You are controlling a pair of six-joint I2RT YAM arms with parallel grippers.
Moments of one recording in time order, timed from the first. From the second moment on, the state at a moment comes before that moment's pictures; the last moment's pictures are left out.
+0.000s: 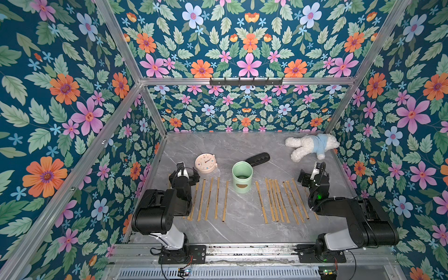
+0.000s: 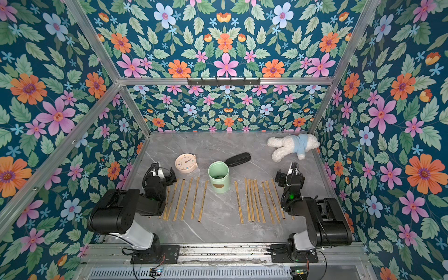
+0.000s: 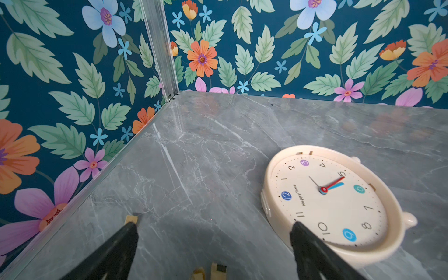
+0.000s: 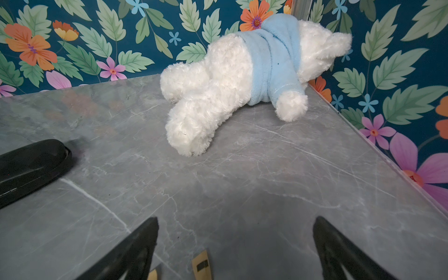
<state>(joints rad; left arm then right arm) -0.05 1.61 0.28 1.12 -0.28 -0.02 0.01 1.45 0.29 0.82 0.23 0.13</state>
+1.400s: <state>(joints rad) -0.04 1.60 0.26 1.16 -0.27 -0.02 0.01 1.46 0.29 0.83 0.22 0.13</state>
